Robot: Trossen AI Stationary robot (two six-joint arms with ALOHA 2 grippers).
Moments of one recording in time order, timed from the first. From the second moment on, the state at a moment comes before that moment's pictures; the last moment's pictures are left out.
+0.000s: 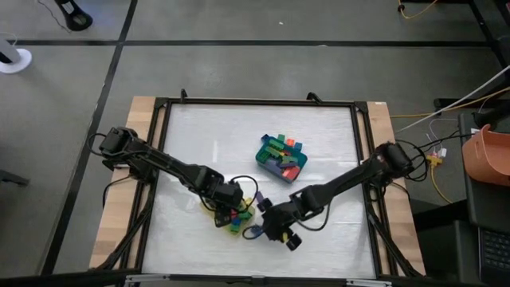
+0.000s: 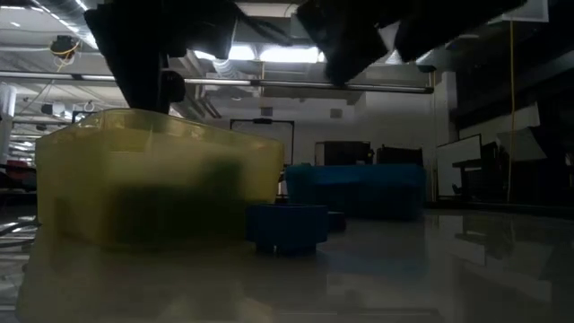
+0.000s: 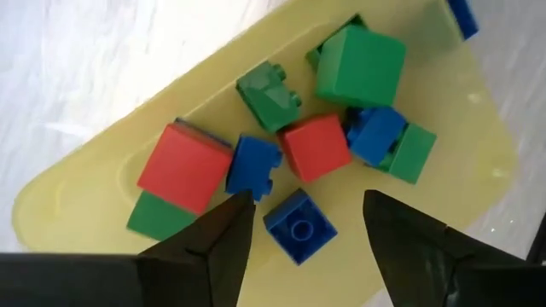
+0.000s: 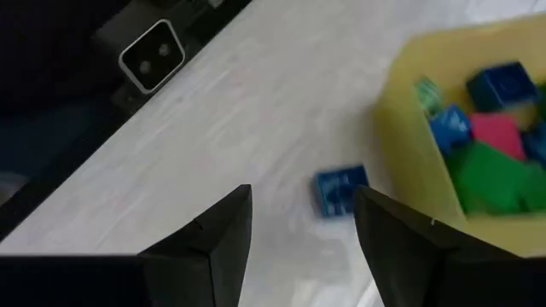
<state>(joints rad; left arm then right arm) -0.32 1.68 1.20 -0.78 0.02 -0.63 0.43 1.86 1.35 -0.38 -0.15 -0.22</state>
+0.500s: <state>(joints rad) -0.32 1.68 1.20 -0.71 0.01 -0.63 0.43 2.01 1.35 -0.19 -0.05 -0.32</state>
